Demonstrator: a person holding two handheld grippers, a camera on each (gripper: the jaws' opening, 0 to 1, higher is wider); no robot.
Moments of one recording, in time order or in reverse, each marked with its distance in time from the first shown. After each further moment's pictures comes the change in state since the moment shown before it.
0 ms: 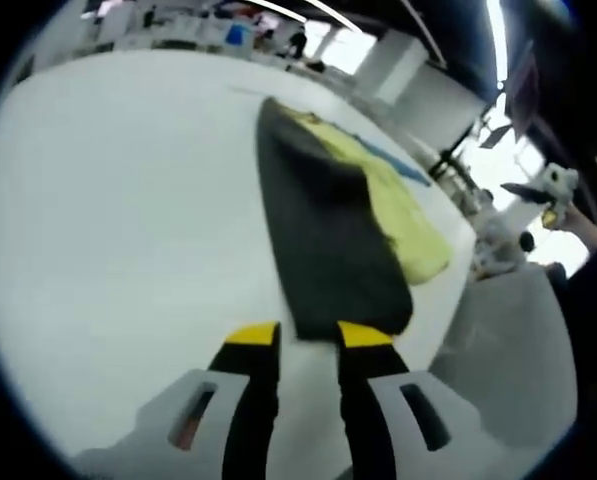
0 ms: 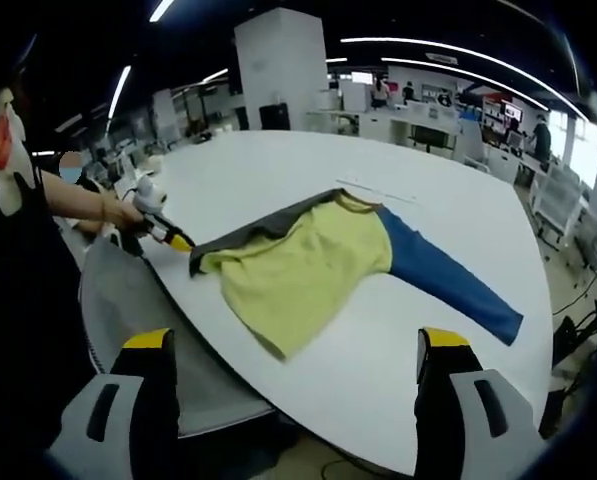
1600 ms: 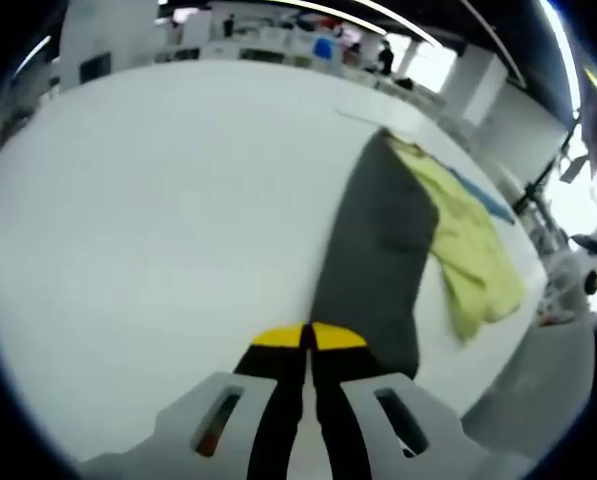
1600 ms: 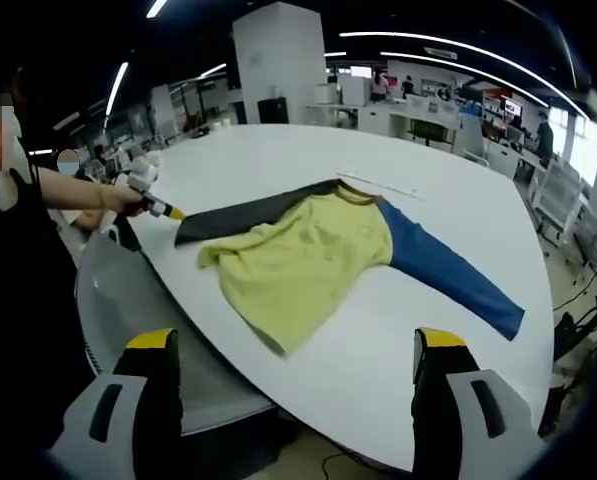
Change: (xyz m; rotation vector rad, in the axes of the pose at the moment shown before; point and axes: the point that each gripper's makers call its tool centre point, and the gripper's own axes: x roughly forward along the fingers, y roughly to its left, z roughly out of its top) left arm -0.059 0.091 0.020 -0.161 -0.069 0.417; right arm 0.004 -0.002 -0.007 0.004 0.027 -0.006
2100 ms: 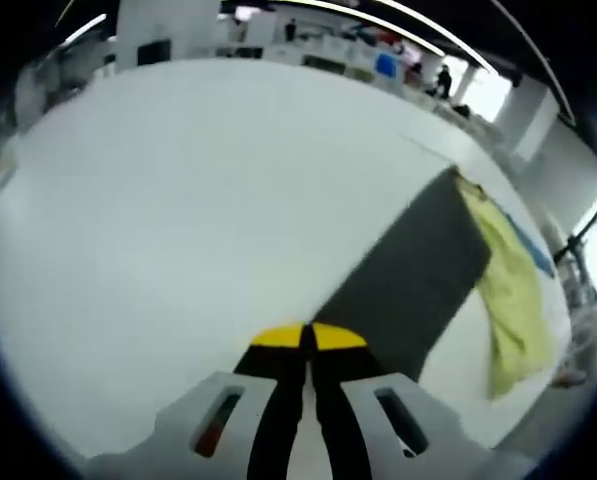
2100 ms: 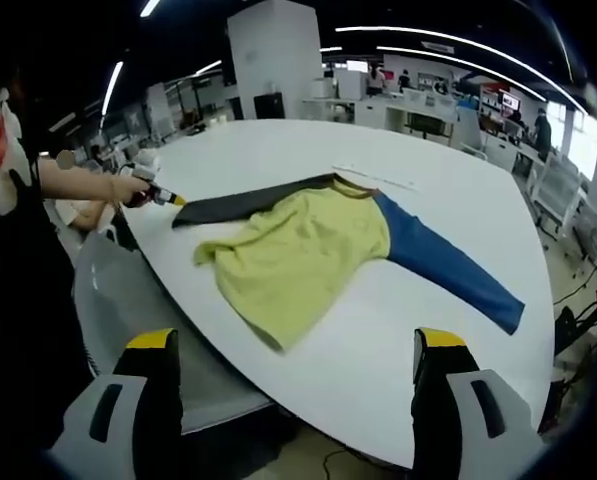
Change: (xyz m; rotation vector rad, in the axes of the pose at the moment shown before) left arm 0.006 0.053 0.033 -0.179 -0.060 0.195; right arm 0.004 -0.005 -0.004 0.020 0.025 -0.006
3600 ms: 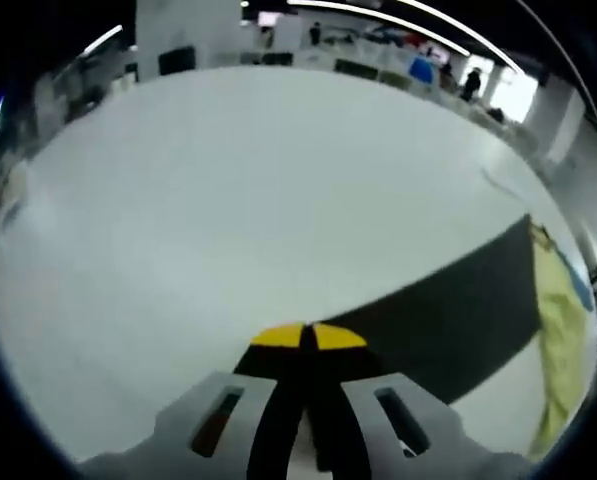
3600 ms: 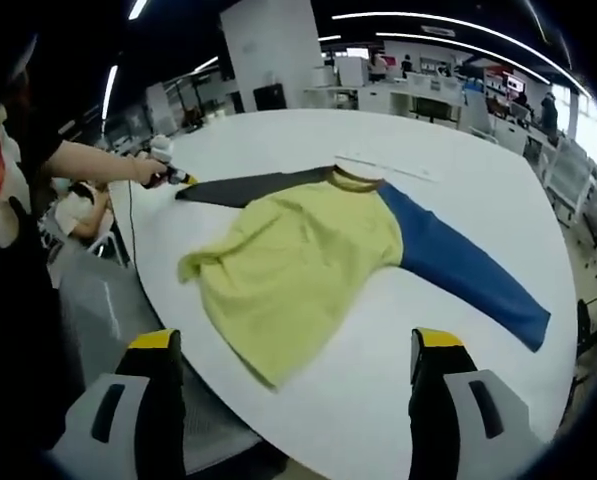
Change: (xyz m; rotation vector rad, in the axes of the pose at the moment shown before) left arm 0.089 0.094 0.099 0.063 -0.001 0.116; right arm 0.066 -0.016 0.018 0.045 0.040 0.055
